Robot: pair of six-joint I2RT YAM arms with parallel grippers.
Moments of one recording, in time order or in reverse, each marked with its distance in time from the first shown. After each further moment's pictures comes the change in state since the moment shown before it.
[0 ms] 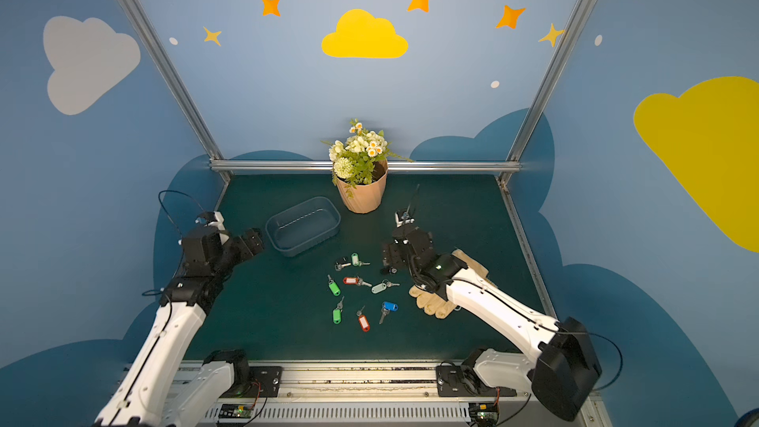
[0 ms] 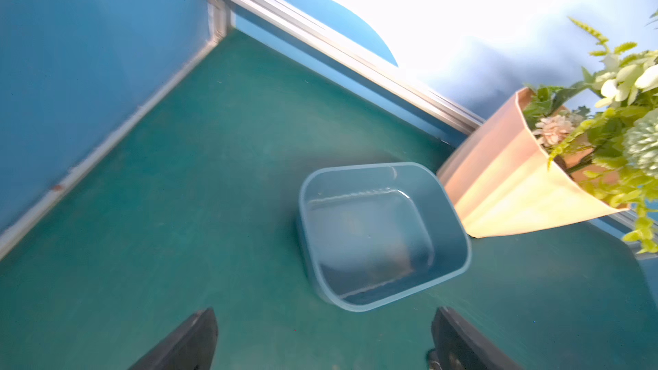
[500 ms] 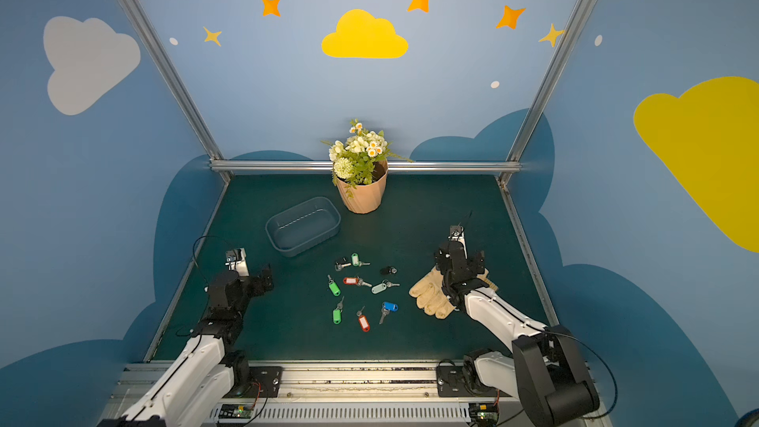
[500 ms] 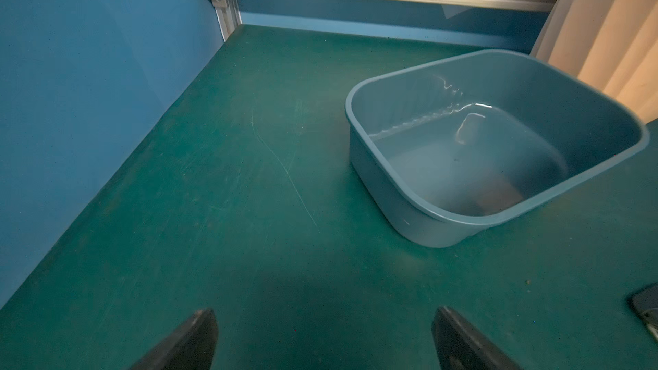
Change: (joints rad) left arm -0.046 0.028 -0.482 0.532 -0.092 0.340; right arm -0.421 0.068 -0.394 0.511 0.093 -0.264
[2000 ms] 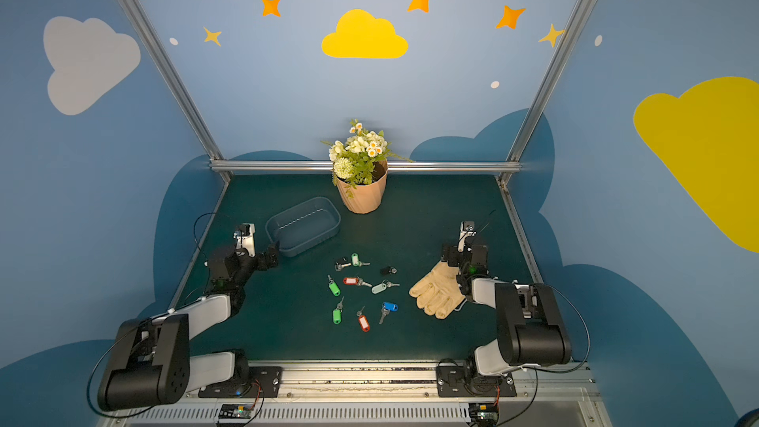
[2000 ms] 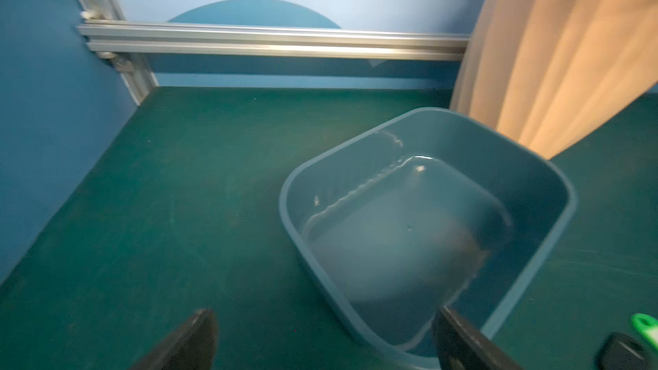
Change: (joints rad) left arm 0.112 0.474 0.153 0.457 0.387 0.093; right arm -0.252 0.259 -0.019 0.380 -0.472 -0.049
